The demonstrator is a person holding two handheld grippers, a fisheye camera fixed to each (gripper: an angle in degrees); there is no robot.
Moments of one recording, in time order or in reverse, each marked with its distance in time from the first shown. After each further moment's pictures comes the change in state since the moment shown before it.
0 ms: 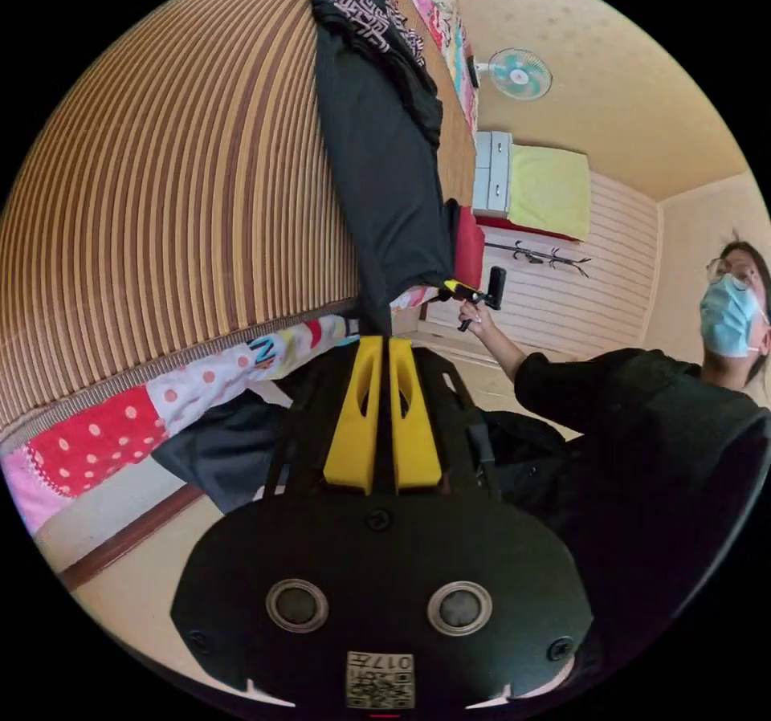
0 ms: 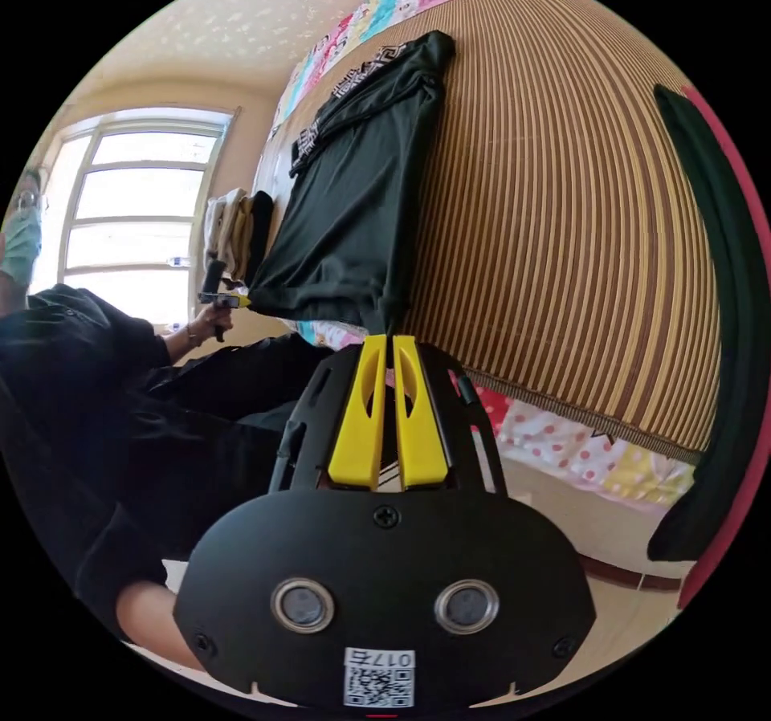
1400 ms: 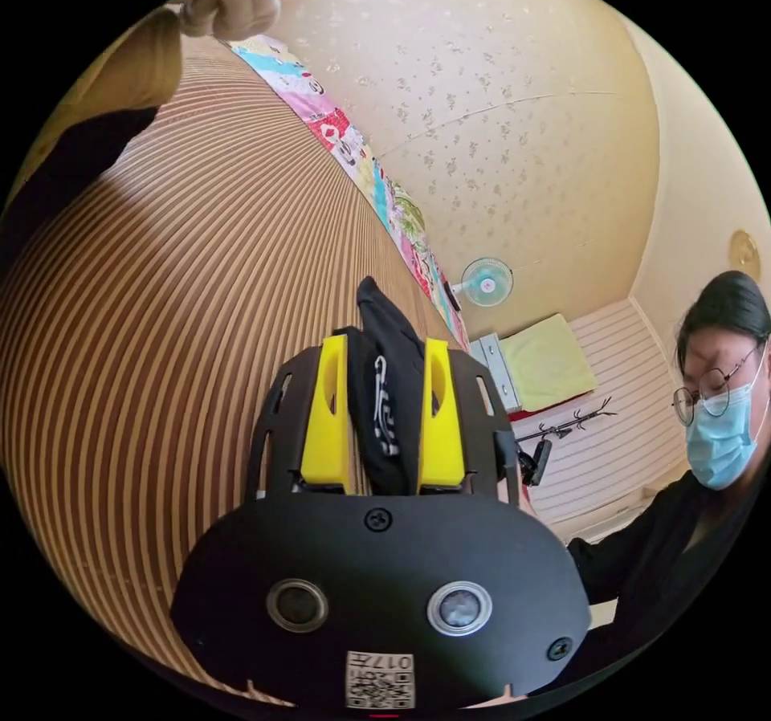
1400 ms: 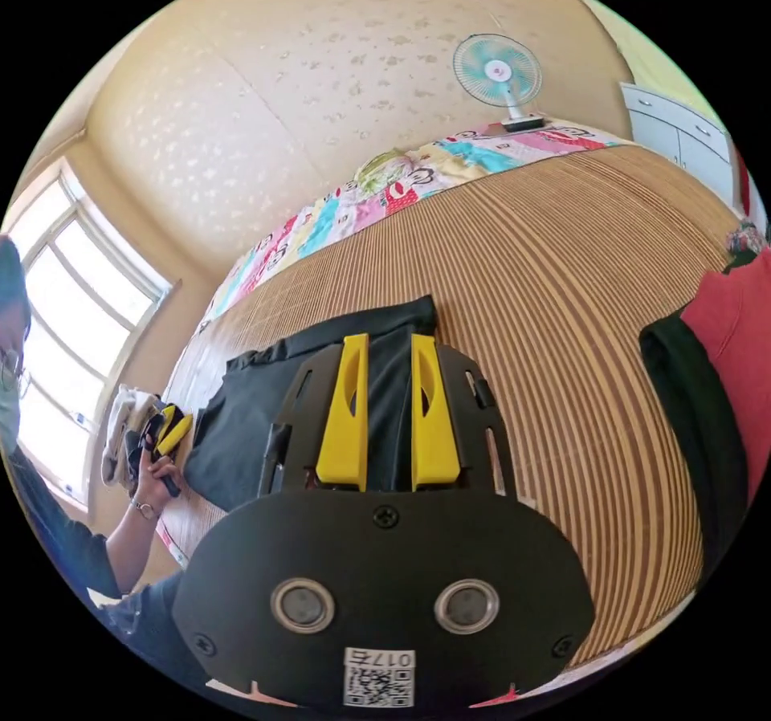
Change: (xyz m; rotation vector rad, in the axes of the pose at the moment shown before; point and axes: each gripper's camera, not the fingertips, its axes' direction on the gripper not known) left arm -0.054 -0.096 -0.026 0.837 -0.267 0.246; right arm -0.007 -0.236 0.112 0.799 0.361 0.029
